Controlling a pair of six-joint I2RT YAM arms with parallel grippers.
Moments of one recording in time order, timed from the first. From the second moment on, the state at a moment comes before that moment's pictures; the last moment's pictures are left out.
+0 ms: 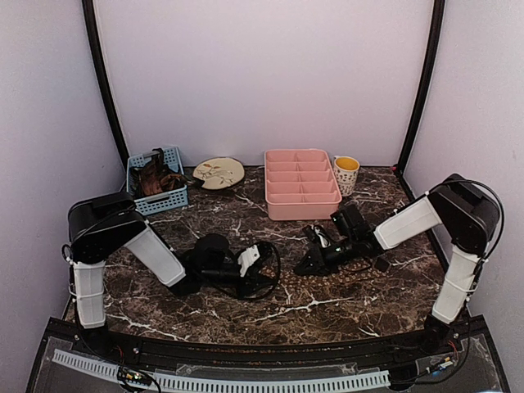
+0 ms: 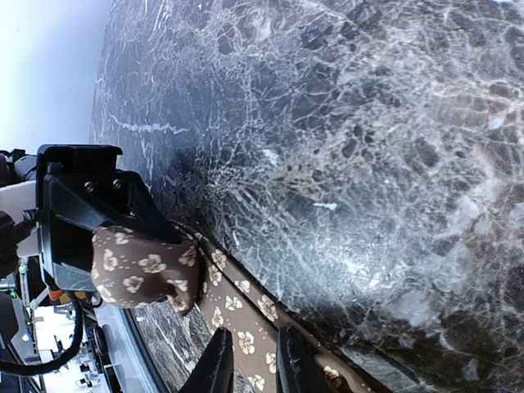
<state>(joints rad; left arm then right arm) -0.91 2.02 0.71 0.87 0.39 0.12 0.62 1.82 0.76 0.13 -0.72 0.55</state>
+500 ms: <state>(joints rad) -0.94 2.00 0.80 0.63 0.28 0.27 0.70 1.79 0.84 0.09 -0.74 0.65</state>
